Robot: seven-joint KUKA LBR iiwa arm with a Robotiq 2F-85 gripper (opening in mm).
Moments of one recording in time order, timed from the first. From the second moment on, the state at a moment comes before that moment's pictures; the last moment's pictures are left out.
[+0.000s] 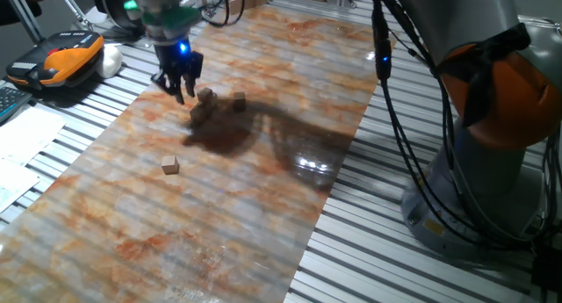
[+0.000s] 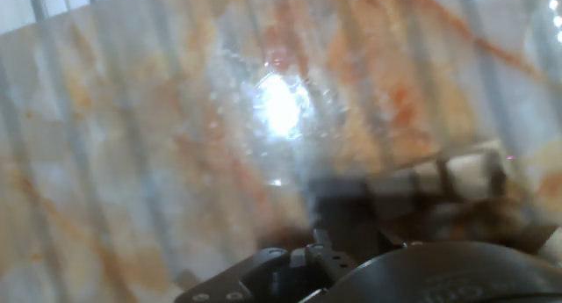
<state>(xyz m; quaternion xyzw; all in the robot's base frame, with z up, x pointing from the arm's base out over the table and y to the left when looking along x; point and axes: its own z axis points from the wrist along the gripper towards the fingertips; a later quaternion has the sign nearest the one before) 0.637 0.038 0.109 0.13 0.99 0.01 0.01</state>
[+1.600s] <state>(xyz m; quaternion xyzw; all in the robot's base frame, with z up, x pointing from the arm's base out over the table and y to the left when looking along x) 0.611 0.127 0.075 0.39 0.92 -0.02 0.04</state>
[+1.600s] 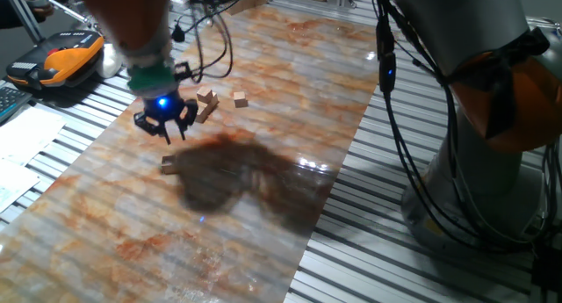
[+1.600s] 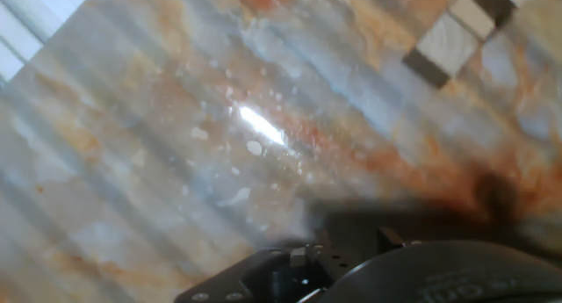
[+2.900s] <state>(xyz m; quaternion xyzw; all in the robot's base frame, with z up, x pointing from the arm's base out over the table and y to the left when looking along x) 0.612 0.144 0.062 0.49 0.87 0.00 0.03</state>
